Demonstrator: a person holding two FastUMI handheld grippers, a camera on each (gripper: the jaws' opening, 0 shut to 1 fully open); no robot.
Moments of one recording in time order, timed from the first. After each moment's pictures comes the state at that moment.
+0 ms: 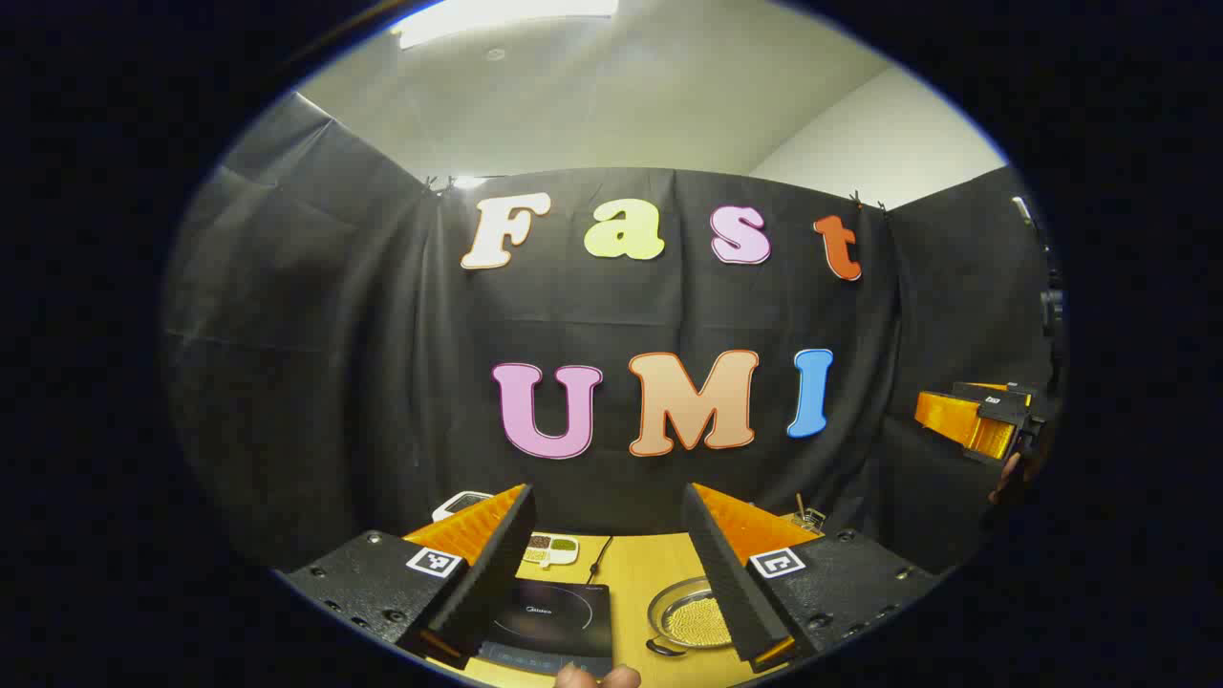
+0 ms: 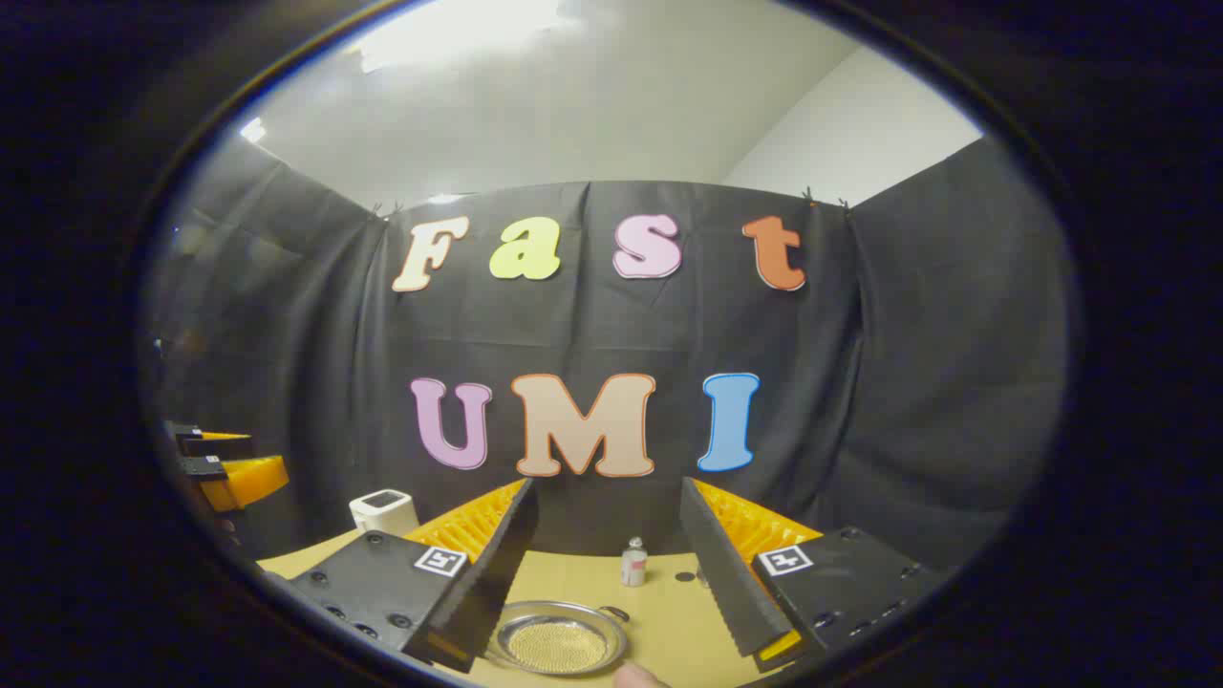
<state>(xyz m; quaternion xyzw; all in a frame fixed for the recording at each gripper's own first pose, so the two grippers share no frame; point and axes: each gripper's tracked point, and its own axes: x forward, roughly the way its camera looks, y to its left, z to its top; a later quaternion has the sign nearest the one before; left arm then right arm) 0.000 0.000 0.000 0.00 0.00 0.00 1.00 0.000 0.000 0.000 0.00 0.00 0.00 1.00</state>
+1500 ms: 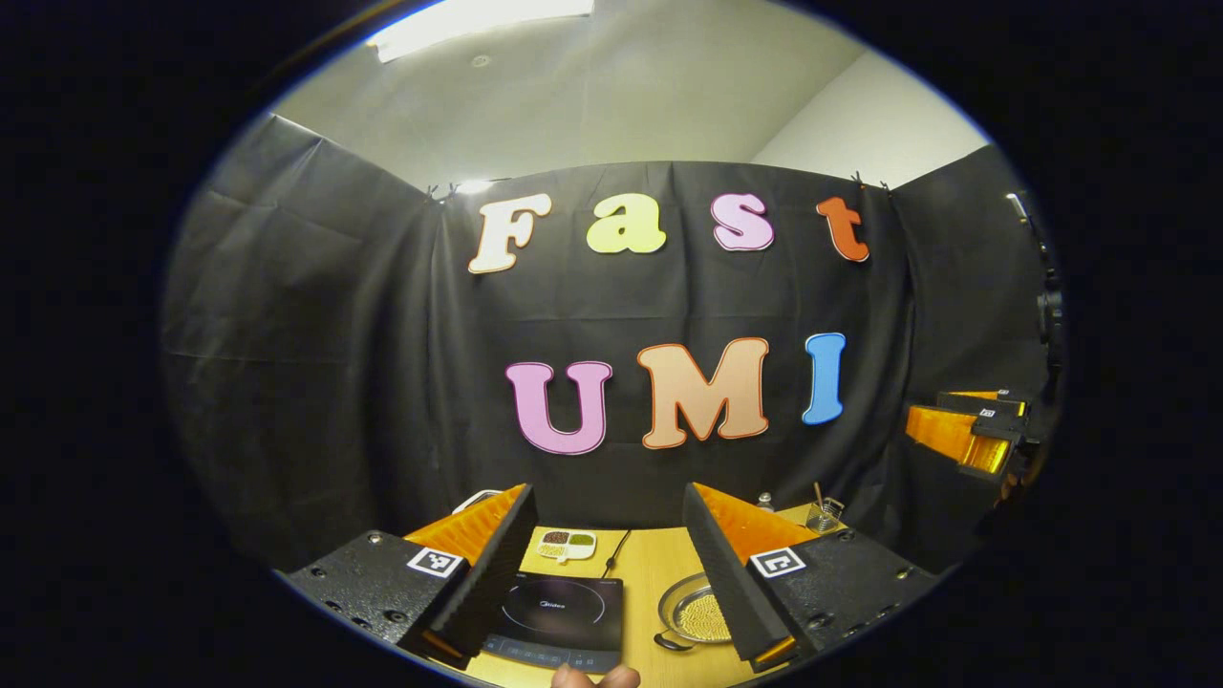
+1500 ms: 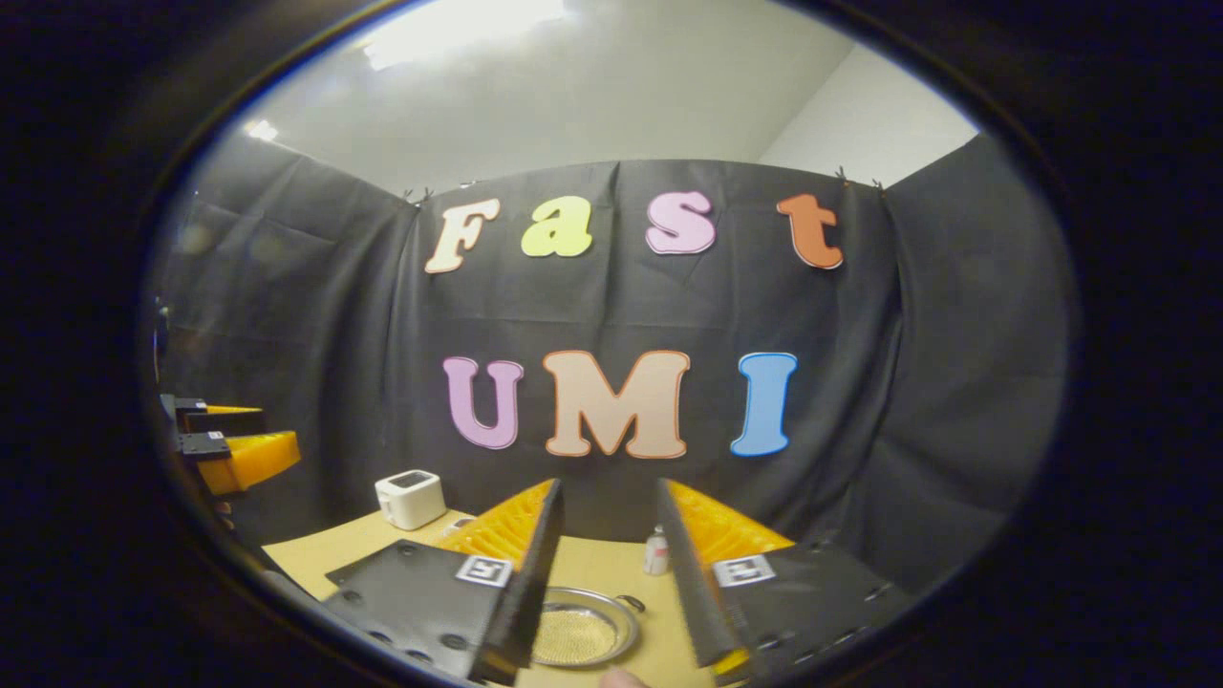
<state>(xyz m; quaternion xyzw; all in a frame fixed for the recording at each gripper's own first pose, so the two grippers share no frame) -0.012 -0.019 -0.005 0.02 0.01 0.03 1.00 0.011 -0.003 -0.020 0.00 0.02 0.04 1.00</state>
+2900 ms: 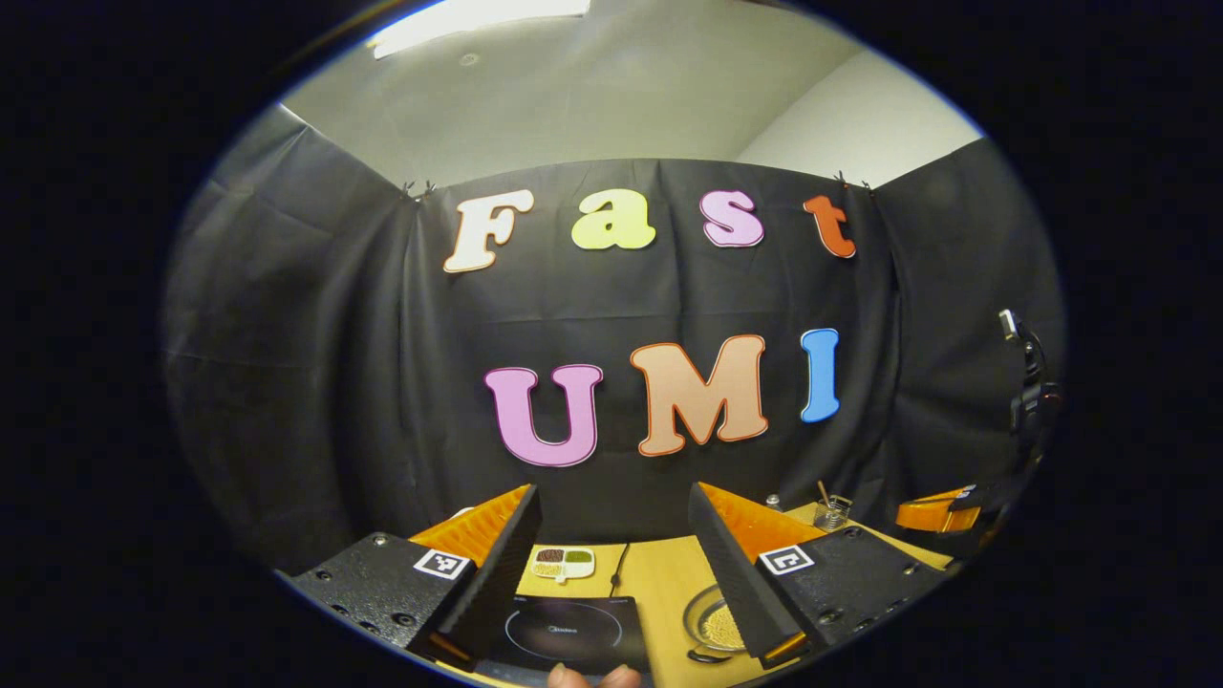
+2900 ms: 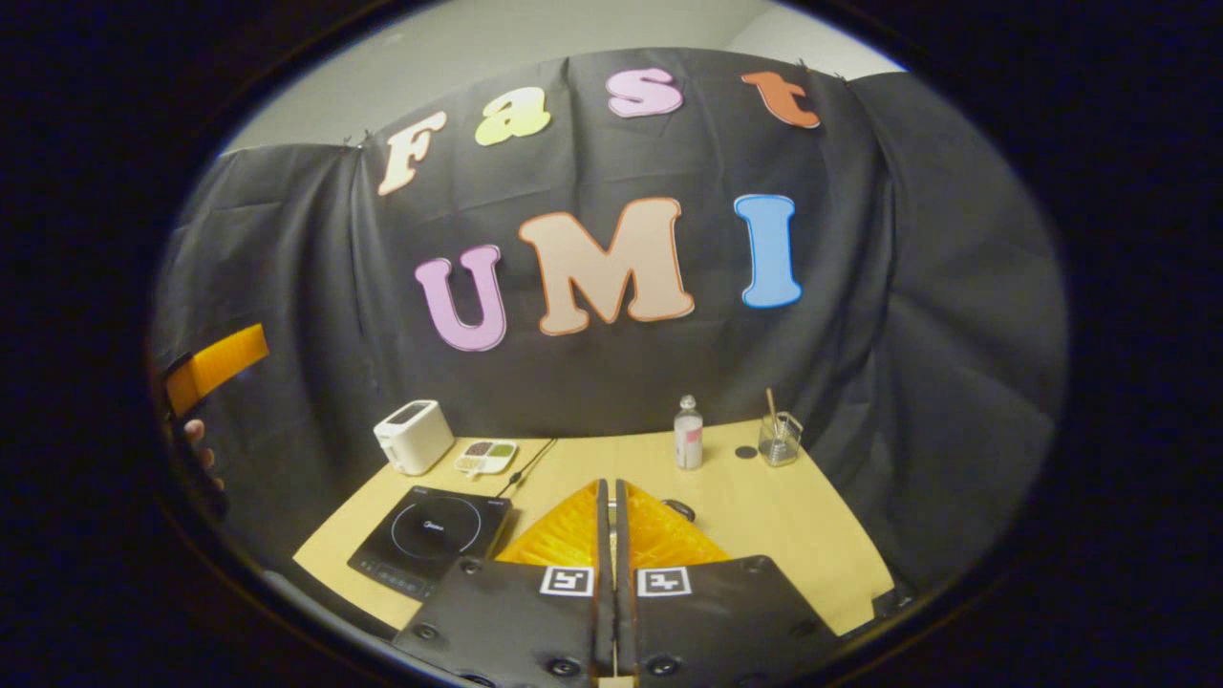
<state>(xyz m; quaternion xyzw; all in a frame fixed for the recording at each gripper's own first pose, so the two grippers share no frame) 0.072 0.039 -0.035 0.04 -0.02 -0.03 1.00 0.026 0.051 -0.203 0.07 0.23 0.01 0.97</state>
